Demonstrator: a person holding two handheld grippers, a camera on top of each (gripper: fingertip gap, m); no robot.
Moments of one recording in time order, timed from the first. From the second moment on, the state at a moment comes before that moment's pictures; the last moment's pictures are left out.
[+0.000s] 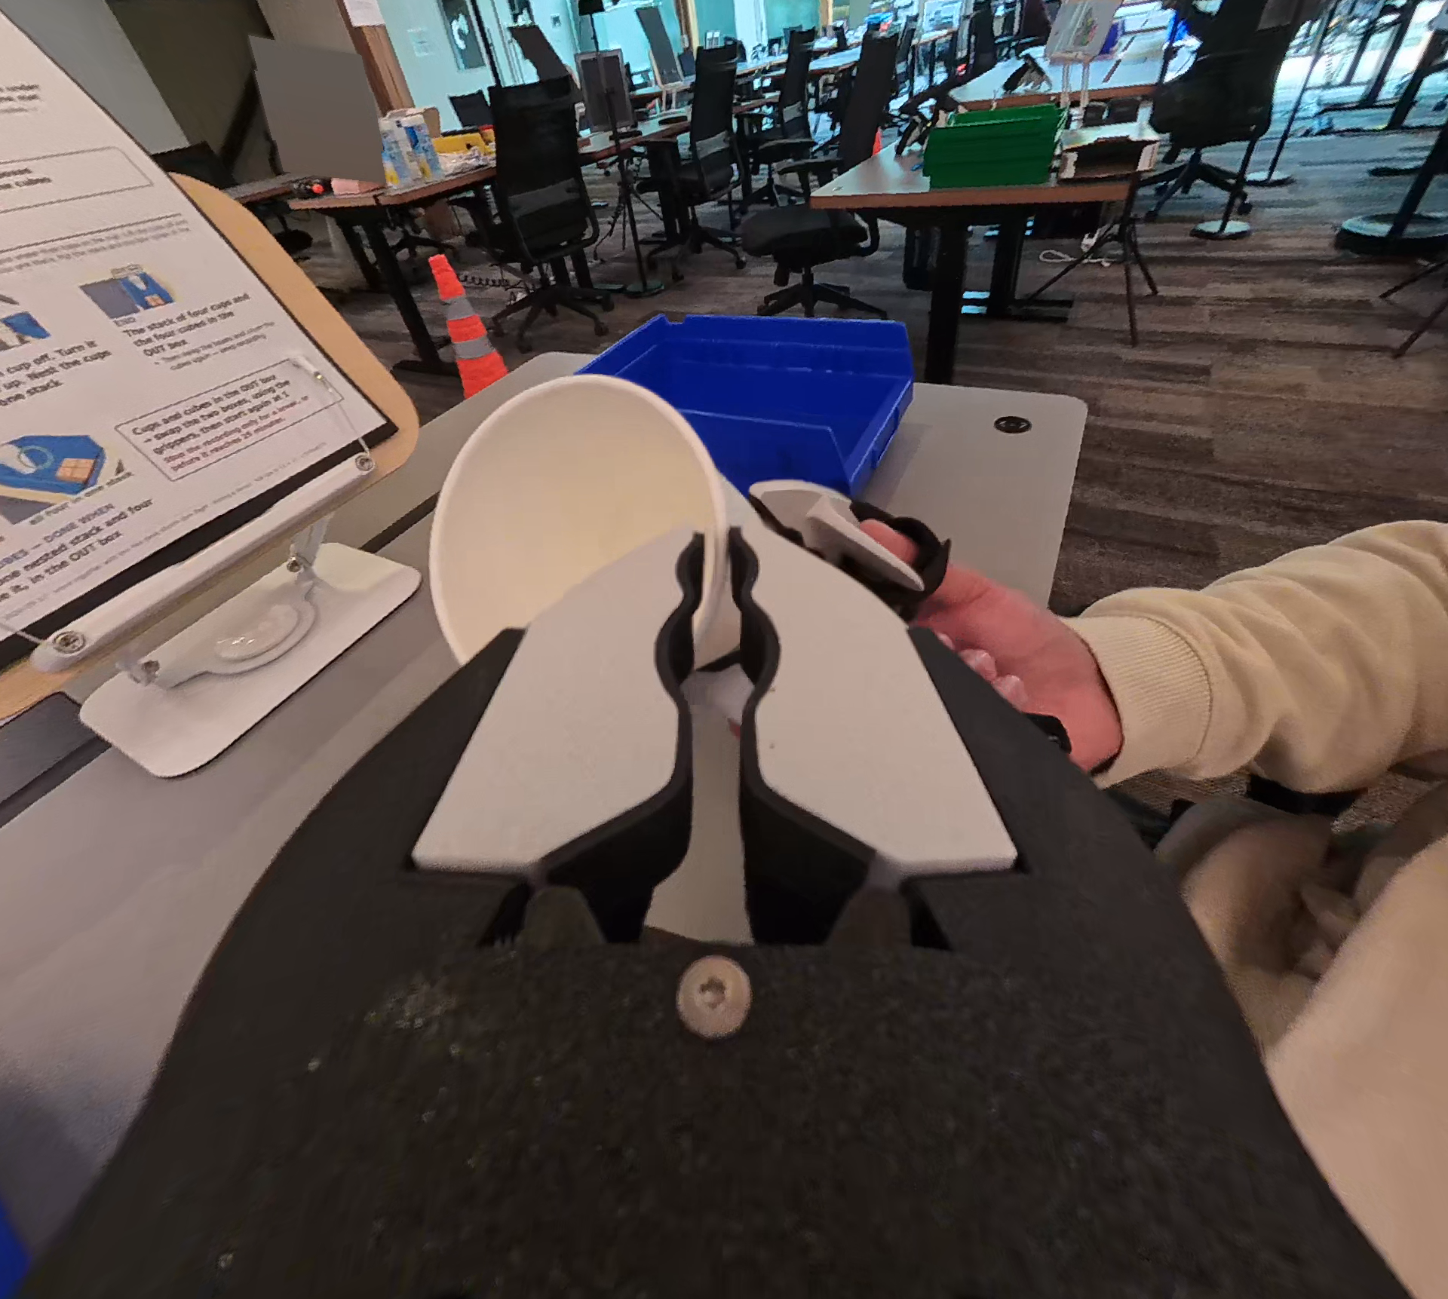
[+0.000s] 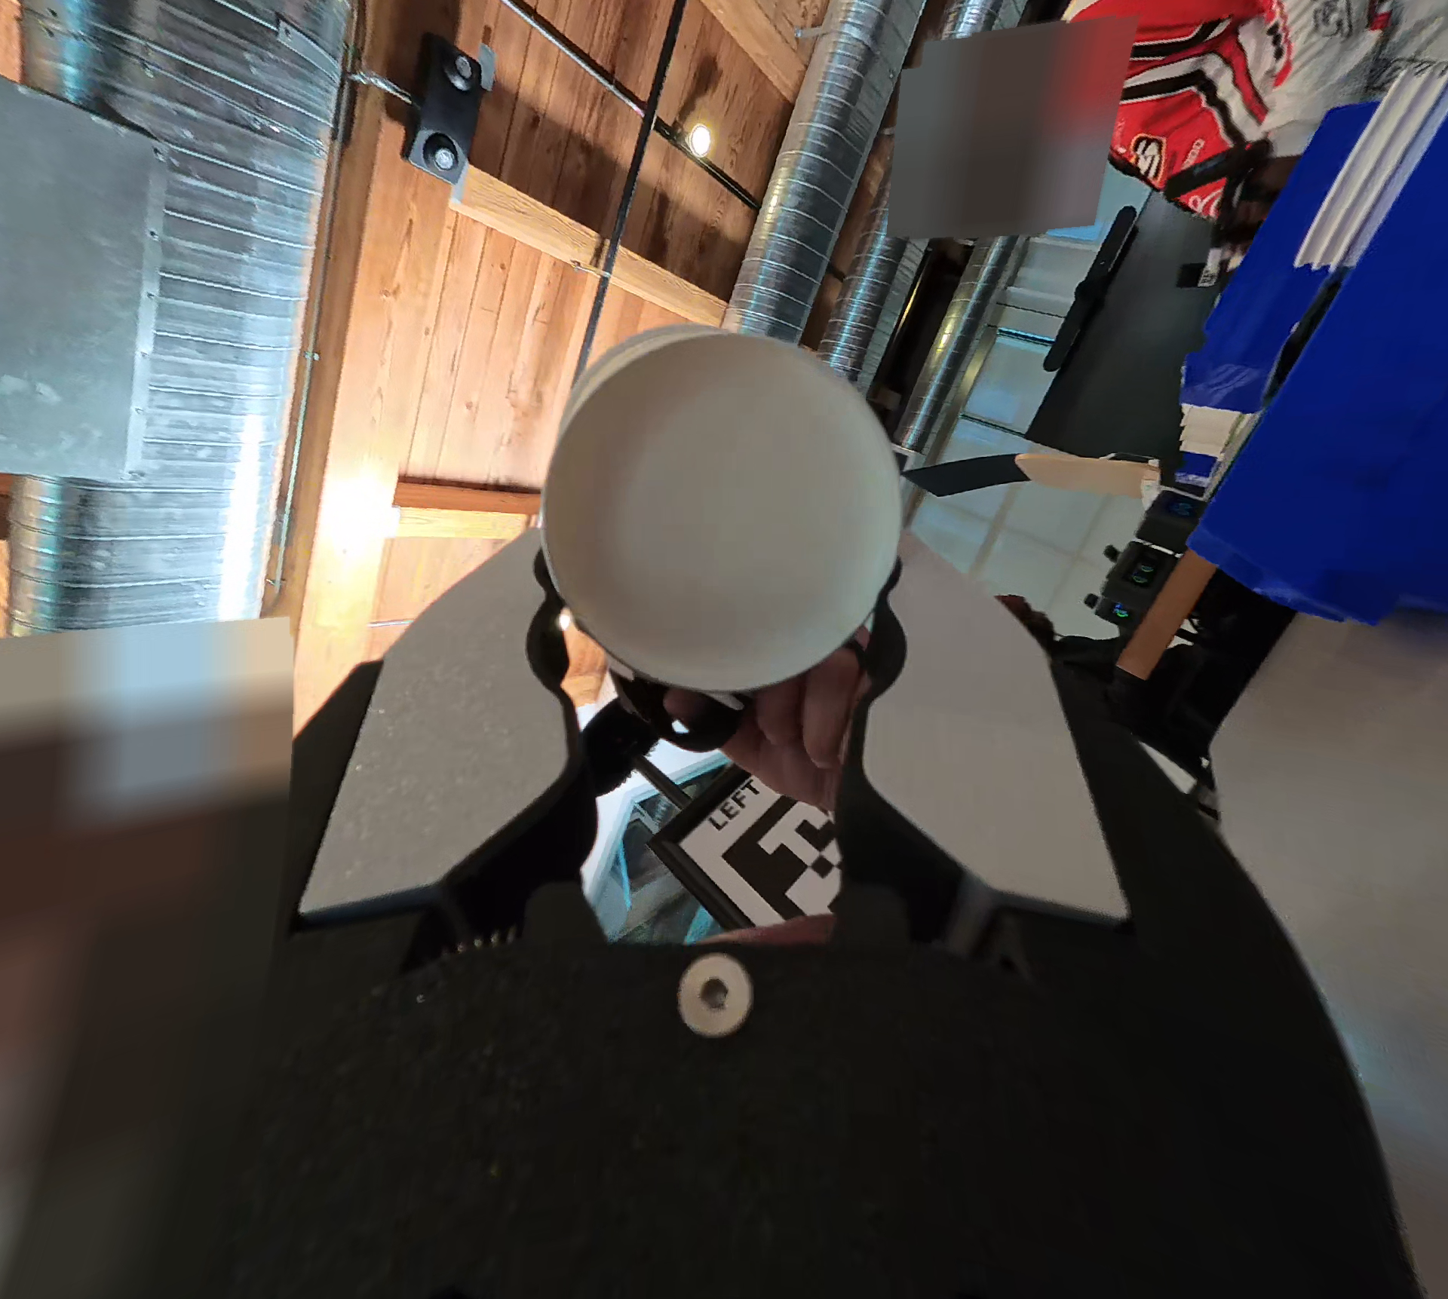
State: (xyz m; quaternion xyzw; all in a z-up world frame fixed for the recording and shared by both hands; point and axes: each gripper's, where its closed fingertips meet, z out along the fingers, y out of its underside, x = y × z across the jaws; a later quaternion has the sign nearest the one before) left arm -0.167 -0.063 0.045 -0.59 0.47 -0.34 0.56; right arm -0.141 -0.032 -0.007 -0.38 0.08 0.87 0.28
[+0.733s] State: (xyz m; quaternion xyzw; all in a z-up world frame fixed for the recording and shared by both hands) left arm -0.229 -0.062 -0.076 -0.71 0.41 -0.25 0.51; right arm 0.043 0.052 0.011 -0.86 -0.28 0.11 0.41
